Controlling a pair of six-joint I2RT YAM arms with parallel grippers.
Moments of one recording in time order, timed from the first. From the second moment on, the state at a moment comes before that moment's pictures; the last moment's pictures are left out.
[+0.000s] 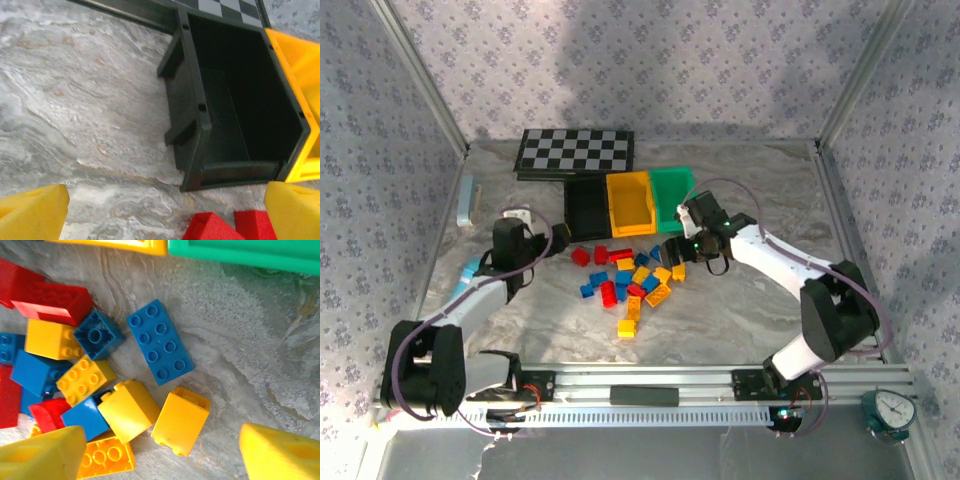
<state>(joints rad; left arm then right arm) -0.16 1.20 0.49 0.14 0.08 -0.40 0.54 1.56 1.06 -0.60 -0.17 0.24</state>
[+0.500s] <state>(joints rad) -0.17 1.18 0.46 0.12 0.04 -0.44 0.65 1.85 1.27 -0.60 0.00 0.25</state>
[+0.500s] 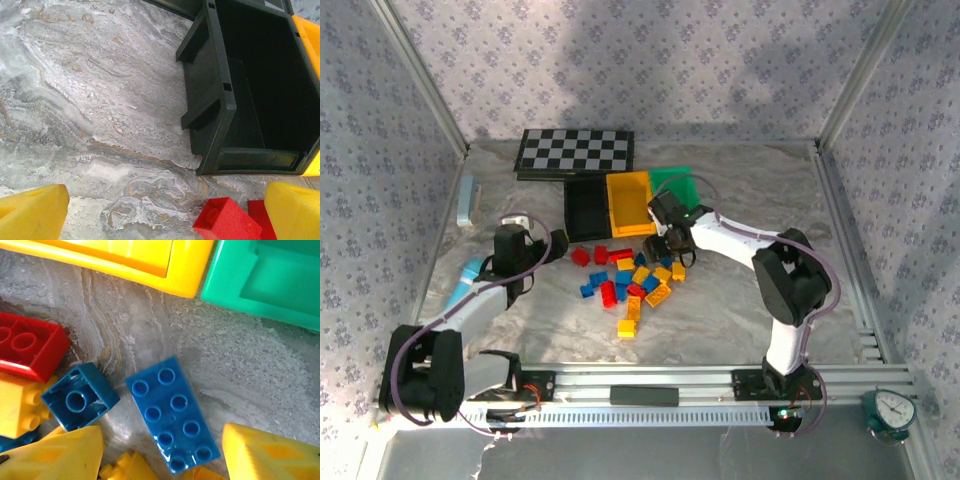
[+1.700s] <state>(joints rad) -0.17 1.17 0.46 0.10 0.01 -0.45 0.48 1.81 1.47 -0.61 0.04 0.31</state>
